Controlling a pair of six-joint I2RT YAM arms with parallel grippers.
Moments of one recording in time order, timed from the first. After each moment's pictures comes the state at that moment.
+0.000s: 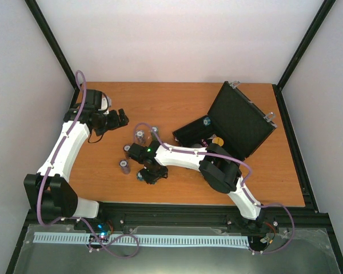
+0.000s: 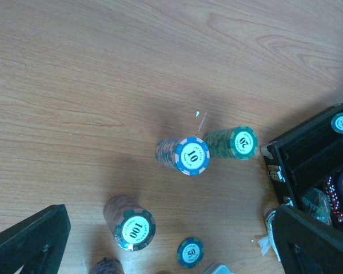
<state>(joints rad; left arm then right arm) -0.09 1.38 1.27 -0.88 0.22 -0.42 1.12 2.20 1.71 -0.98 -0.06 0.48</state>
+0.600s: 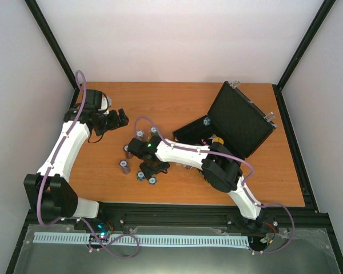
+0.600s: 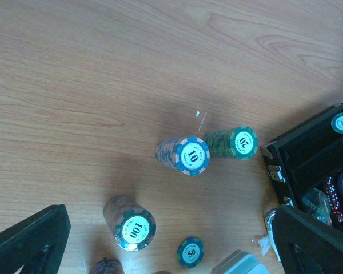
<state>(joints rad) -0.09 1.38 1.27 -0.88 0.22 -0.42 1.11 2.19 1.75 -1.03 0.05 0.51</state>
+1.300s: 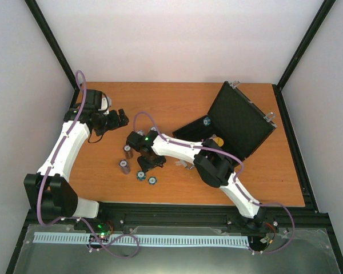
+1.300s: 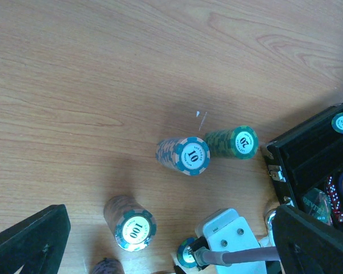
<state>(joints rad) -0.09 1.38 1.27 -0.88 0.22 -0.42 1.05 2.33 1.93 -1.04 0.03 0.49</state>
